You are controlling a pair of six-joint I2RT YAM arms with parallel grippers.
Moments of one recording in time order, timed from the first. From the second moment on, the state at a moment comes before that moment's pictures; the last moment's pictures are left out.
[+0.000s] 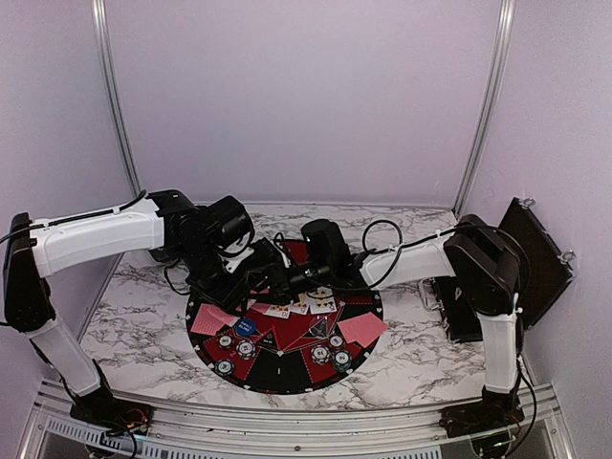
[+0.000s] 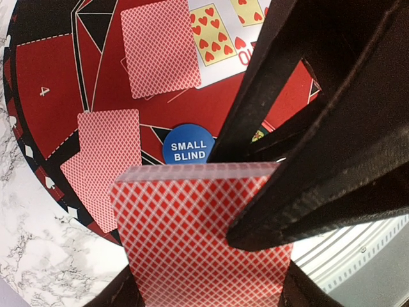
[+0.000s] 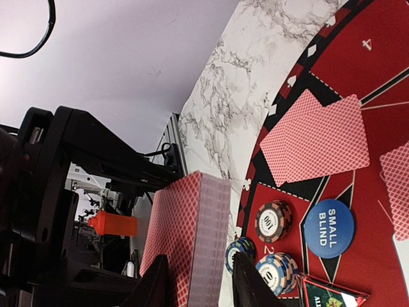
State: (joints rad) left arm -0.85 1.65 1.40 -1.11 0.04 -0.27; right arm 0.87 2.10 1.34 0.35 -0.83 0.85
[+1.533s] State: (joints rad) left arm -0.85 1.65 1.40 -1.13 0.03 -0.27; right arm 0.90 2.13 1.30 0.46 -0.81 0.92
